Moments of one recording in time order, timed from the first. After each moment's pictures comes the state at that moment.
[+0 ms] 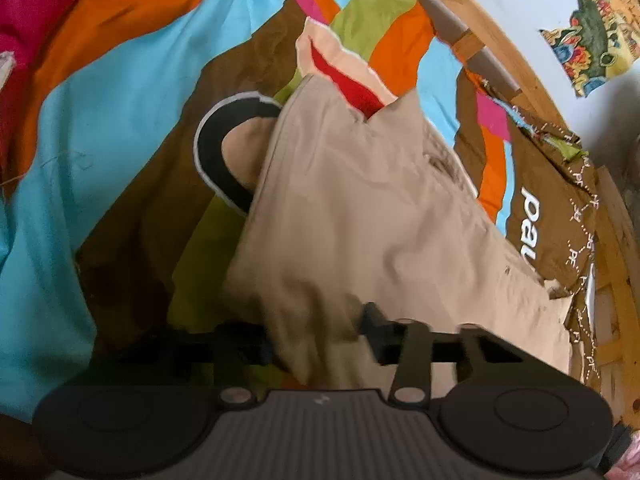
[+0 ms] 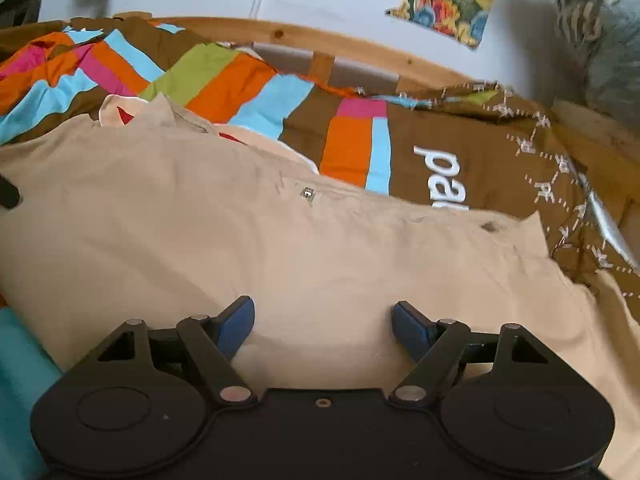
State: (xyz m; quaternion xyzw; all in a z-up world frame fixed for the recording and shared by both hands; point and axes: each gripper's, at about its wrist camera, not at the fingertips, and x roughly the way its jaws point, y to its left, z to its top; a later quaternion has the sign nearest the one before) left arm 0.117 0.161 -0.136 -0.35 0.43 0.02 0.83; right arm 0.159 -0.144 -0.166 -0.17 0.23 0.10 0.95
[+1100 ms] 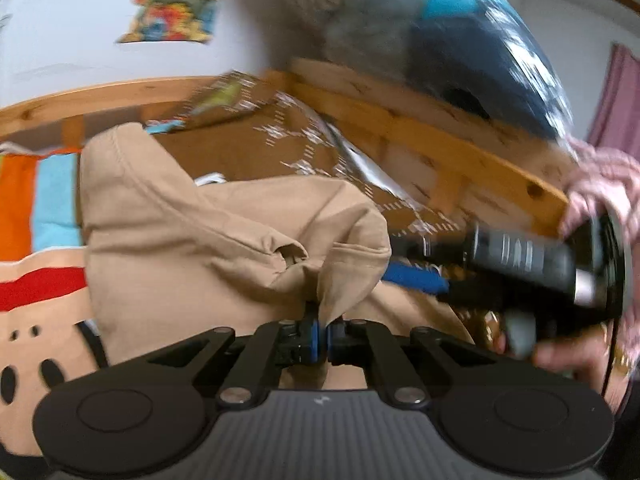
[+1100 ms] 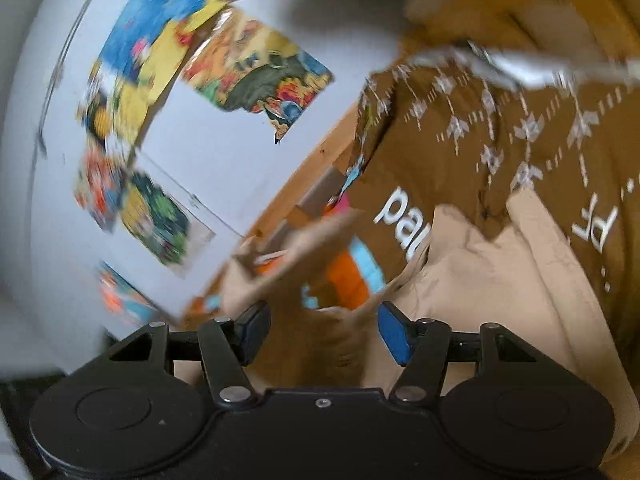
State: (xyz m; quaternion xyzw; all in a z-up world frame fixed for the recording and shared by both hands) left arm 0.127 -0.131 -0.025 0.00 0.29 -0.29 0.91; right arm 0.169 -0.388 -0.095 0.39 0.21 0.24 0.86
